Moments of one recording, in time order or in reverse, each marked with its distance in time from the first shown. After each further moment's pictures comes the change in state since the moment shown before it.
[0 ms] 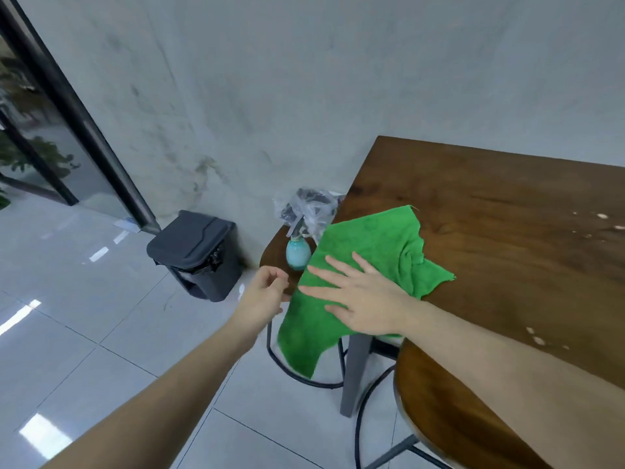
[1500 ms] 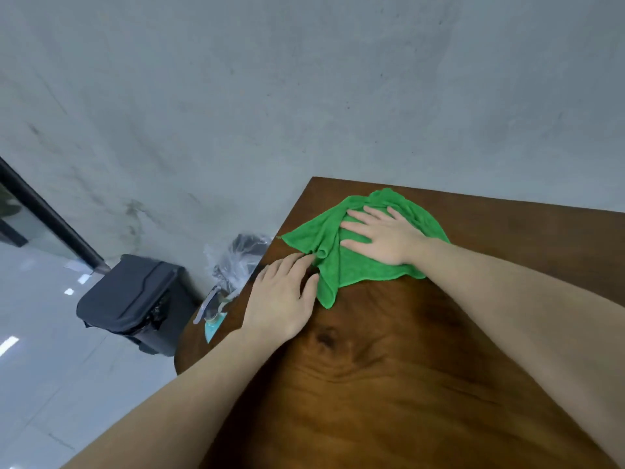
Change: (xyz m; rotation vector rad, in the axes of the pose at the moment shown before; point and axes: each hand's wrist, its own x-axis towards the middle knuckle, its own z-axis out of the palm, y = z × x) left_hand 0.198 0.107 0.219 0.946 0.043 0.670; right_hand 0.053 0.389 -0.029 0.078 -0.065 0.434
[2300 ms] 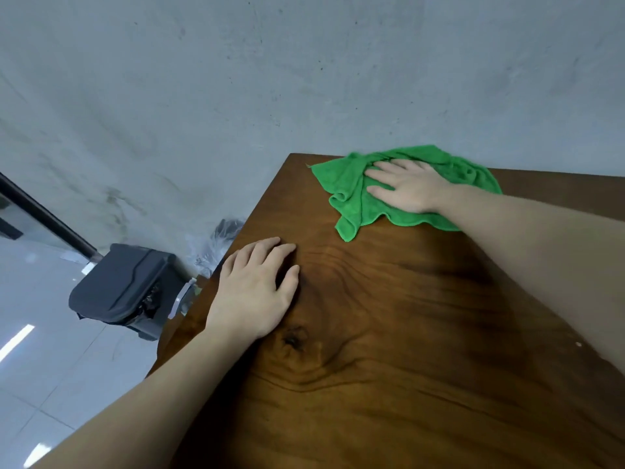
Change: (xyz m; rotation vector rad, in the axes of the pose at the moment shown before) left_hand 0.020 0.007 0.010 0.133 -0.068 -0.063; right_hand 0.031 0.098 -0.010 0.005 0.046 0.161
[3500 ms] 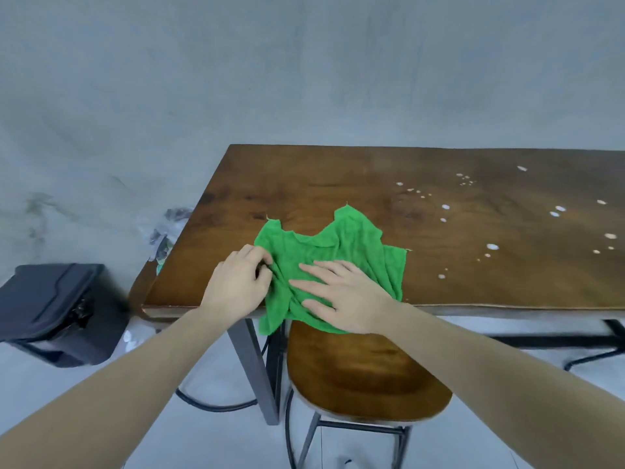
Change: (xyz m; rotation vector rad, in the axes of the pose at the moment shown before) left_hand -0.246 0.016 -0.049 -0.280 0.005 0.319; right_hand -0.449 -0.227 0.068 0.031 0.110 -0.139
